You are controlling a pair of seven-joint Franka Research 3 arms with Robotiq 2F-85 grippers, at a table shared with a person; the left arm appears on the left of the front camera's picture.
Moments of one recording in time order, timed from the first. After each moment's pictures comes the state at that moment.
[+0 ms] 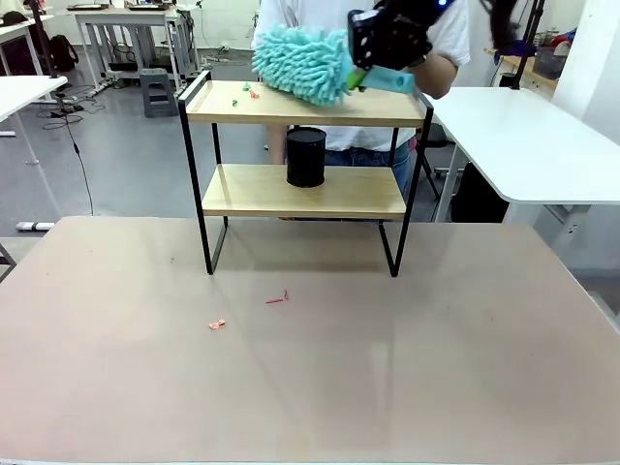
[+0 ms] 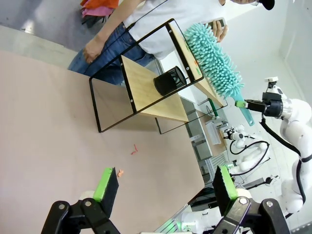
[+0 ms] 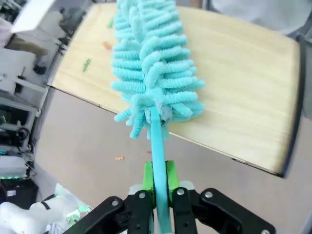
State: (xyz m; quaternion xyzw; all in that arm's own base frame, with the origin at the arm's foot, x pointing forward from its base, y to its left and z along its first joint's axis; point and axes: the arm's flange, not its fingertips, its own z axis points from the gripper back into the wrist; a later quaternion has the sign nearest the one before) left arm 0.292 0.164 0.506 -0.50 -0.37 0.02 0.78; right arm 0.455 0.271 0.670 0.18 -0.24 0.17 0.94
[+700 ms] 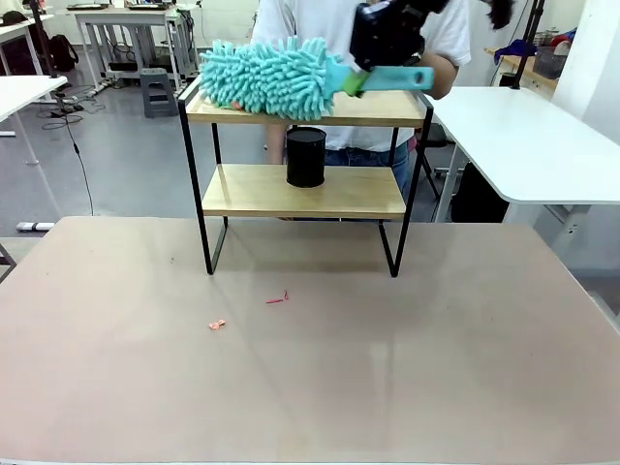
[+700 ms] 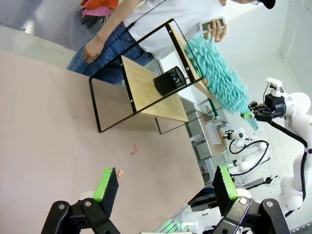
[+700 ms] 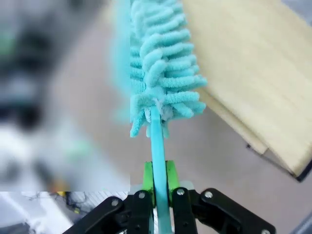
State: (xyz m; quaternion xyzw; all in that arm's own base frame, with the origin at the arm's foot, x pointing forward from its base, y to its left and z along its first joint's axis) left arm 0.292 0.165 0.507 -0.50 -0.37 0.02 0.78; right arm 0.444 0.252 0.685 0.22 -0.13 0.34 0.90
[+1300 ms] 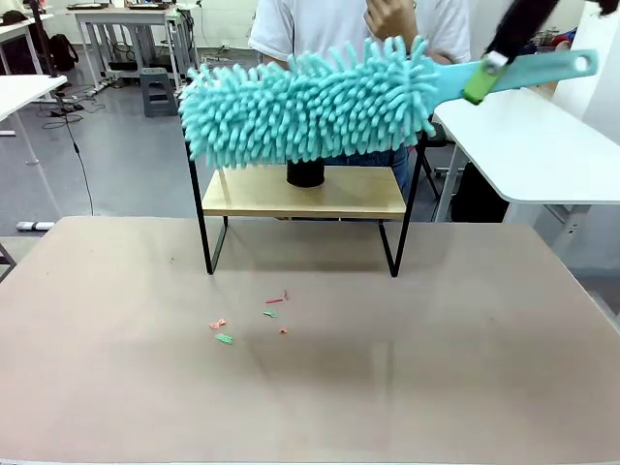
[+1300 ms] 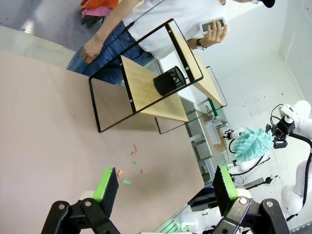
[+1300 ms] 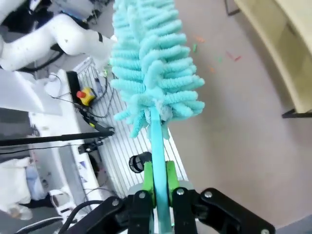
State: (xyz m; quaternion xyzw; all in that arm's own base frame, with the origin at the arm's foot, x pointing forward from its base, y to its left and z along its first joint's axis) left arm 0.292 0.164 0.507 -0.50 -0.37 0.02 0.78; right arm 0.369 0.150 0.711 0.29 -0.04 0.51 0.81
